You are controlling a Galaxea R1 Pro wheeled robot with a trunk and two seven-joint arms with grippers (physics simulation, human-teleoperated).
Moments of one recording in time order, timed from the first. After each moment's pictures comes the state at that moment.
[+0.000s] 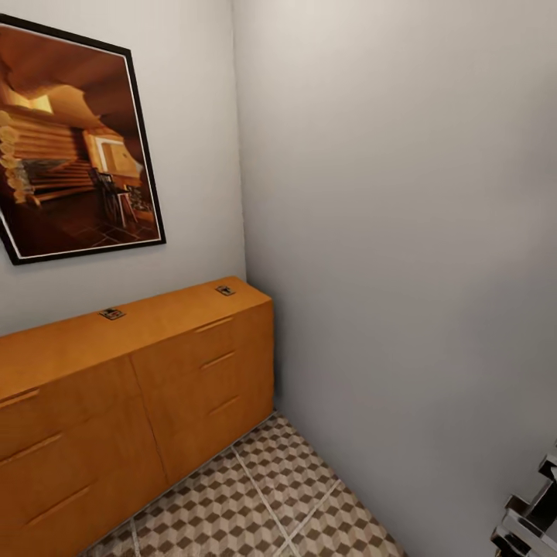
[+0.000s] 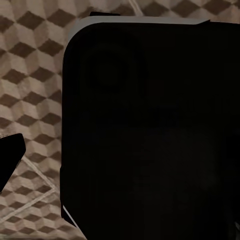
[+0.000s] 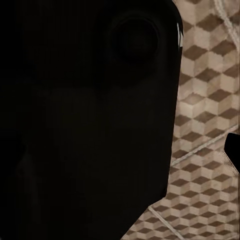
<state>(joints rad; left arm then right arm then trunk) 0.00 -0.01 0.04 -0.02 0.05 -0.07 0.00 0.00 0.00 0.00 0.00 0.01 0.00 0.00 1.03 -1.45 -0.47</state>
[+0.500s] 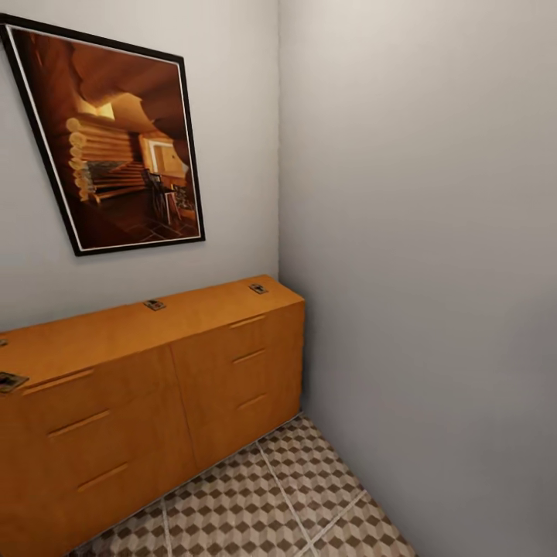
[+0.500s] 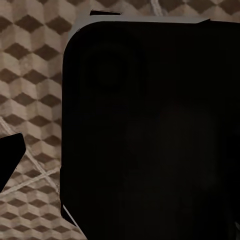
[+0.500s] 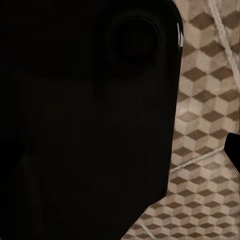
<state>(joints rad) 0.00 -0.01 0.04 -0.02 0.05 -0.07 0.00 0.00 0.00 0.00 0.00 0.01 0.00 0.00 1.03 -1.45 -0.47</state>
